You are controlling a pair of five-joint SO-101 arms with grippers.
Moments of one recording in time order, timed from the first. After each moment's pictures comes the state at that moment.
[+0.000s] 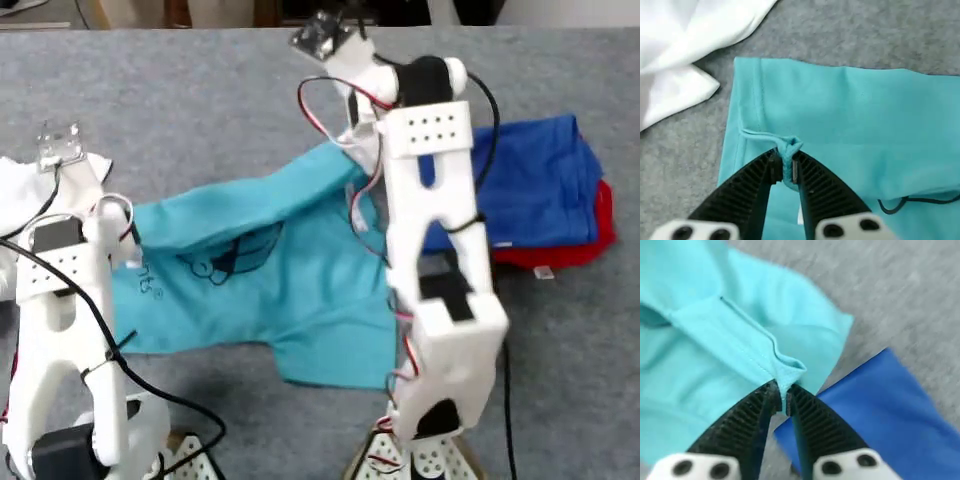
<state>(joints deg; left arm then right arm) -18.9 -28.0 41.3 55.3 -4.4 -13.5 19.6 -39.3 99.6 28.6</state>
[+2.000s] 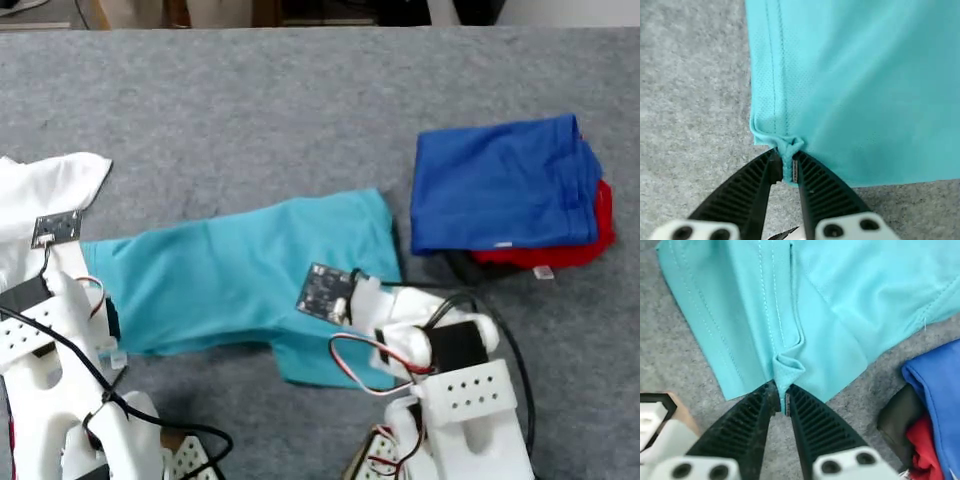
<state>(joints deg) -33.2 -41.4 57.3 75.1 -26.4 -16.1 -66.2 65.4 82.8 49.1</state>
